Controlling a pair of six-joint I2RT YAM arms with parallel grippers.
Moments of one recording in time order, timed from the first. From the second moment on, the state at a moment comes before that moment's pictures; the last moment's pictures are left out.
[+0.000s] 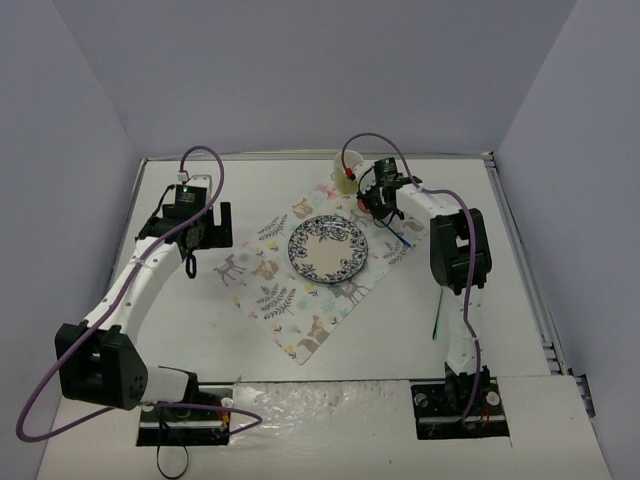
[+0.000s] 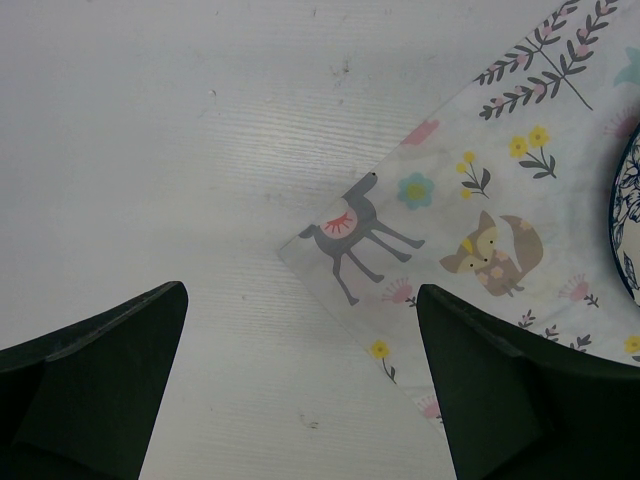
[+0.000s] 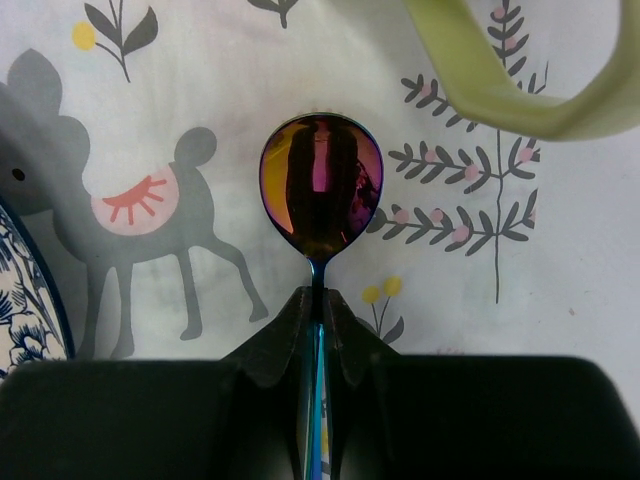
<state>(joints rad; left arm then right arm) -0.18 1.33 1.14 -0.67 -0.20 -0.18 0.28 2.24 1.69 -0.43 -0.09 -0.47</state>
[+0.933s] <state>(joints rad) -0.18 1.32 1.14 -0.67 -0.20 -0.18 0.18 1.67 1.29 -0.38 0.15 -0.03</state>
